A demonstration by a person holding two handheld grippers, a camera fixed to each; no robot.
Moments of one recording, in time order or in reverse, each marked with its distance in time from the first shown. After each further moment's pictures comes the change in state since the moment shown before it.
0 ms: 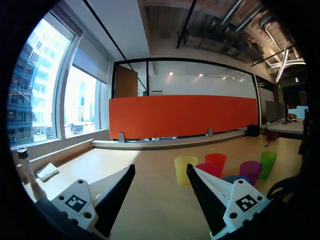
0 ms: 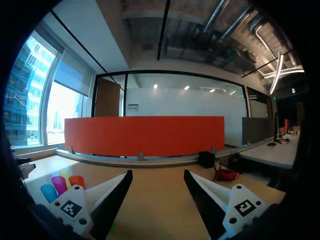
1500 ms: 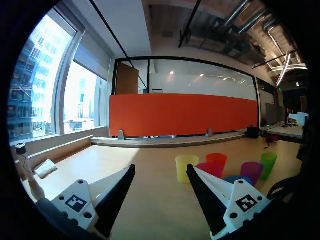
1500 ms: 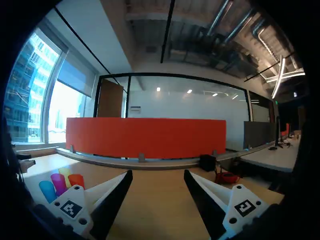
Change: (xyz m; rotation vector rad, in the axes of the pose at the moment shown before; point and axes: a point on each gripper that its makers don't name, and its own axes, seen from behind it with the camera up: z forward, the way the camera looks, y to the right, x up) left arm -0.005 -0.006 0.003 -0.008 -0.013 -0.030; right arm -0.006 -0.001 0.004 0.026 0.029 -0.030
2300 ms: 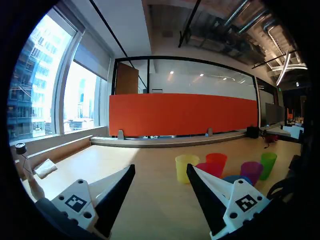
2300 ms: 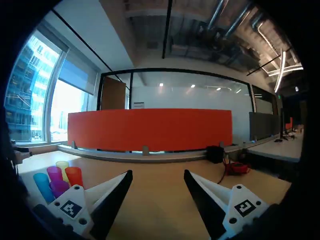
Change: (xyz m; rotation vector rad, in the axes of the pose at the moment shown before) left arm 0.000 0.000 0.000 0.000 0.000 0.000; right arm -0.052 -0.006 0.027 0.031 -0.029 0.033
